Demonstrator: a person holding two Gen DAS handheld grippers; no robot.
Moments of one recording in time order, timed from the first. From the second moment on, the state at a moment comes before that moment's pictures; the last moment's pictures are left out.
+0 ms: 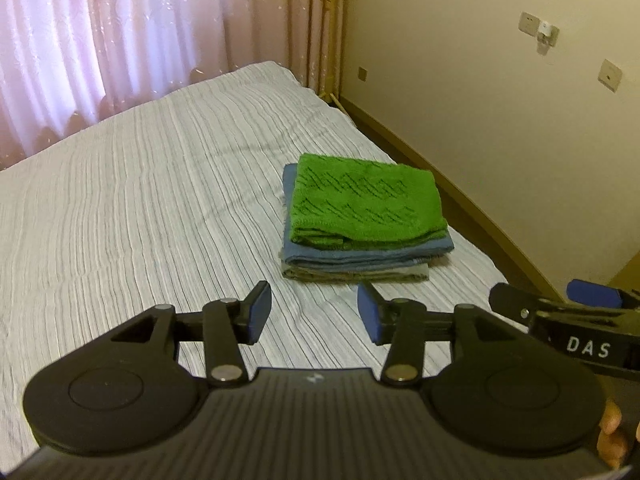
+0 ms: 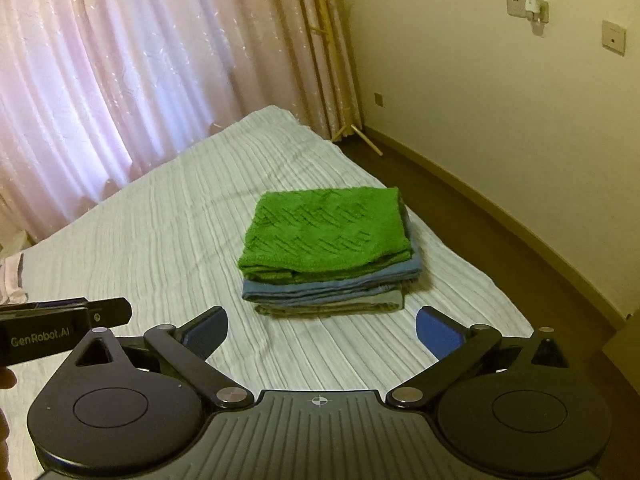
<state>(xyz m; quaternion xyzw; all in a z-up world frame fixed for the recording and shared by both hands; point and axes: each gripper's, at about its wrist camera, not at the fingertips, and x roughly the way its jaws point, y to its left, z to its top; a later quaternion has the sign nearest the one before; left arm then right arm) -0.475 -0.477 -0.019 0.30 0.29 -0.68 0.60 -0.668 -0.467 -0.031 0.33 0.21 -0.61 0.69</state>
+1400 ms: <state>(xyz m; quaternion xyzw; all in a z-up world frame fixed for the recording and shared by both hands) -0.465 -0.523 -0.066 0.33 0.28 -0.68 0.60 -0.645 -0.517 -0.076 0.34 0.28 -0.62 0.65</state>
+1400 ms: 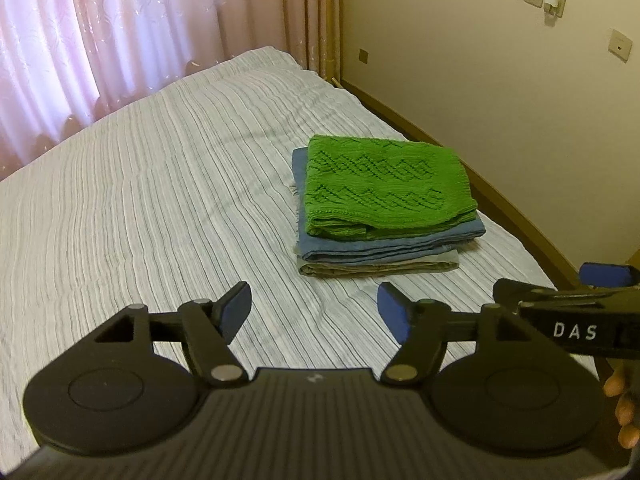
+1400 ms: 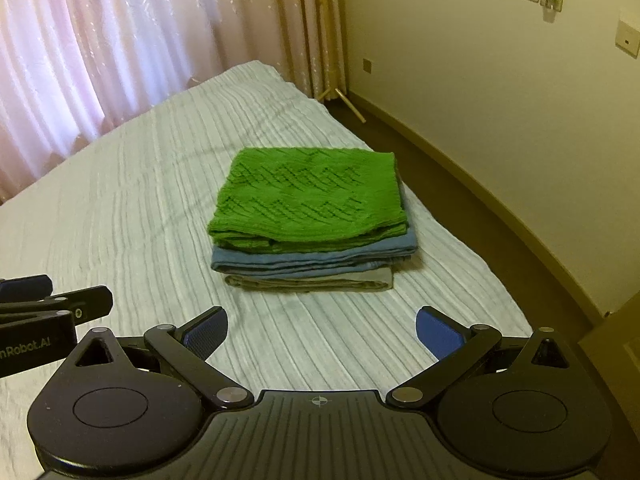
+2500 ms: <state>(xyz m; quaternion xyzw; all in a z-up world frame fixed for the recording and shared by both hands) -0.491 -0.559 -0.114 0.38 0.29 -0.66 0.58 -0.664 -0.548 -0.111 0.38 0.30 -0.60 0.63</state>
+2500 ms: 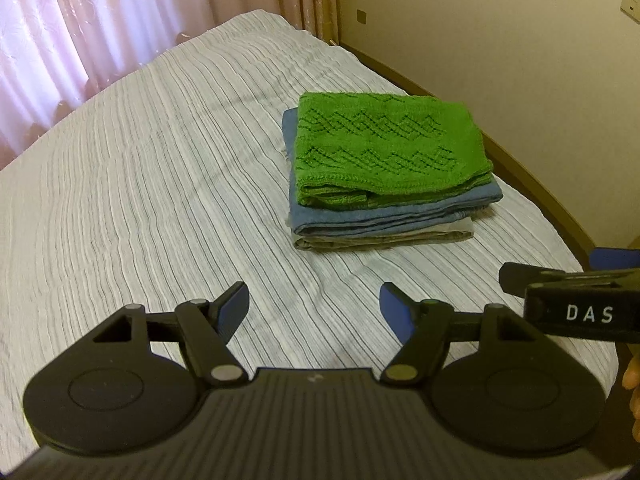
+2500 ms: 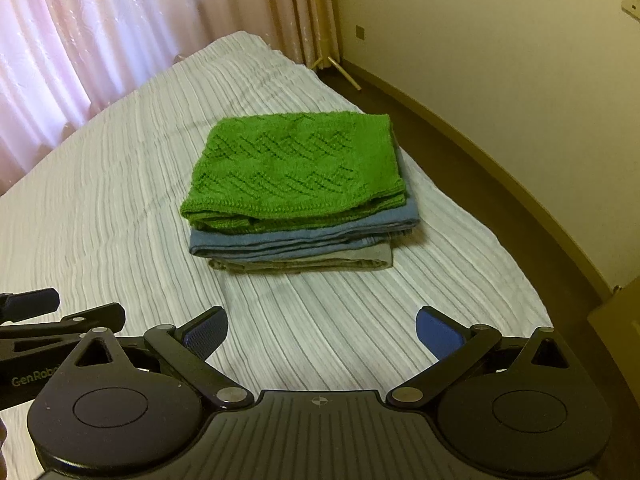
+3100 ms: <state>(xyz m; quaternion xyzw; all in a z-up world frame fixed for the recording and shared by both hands) -0.489 -0.549 -0.118 0.39 0.30 -0.65 0.58 -0.666 -0.534 -0.114 0.38 0.30 -0.61 0.63</state>
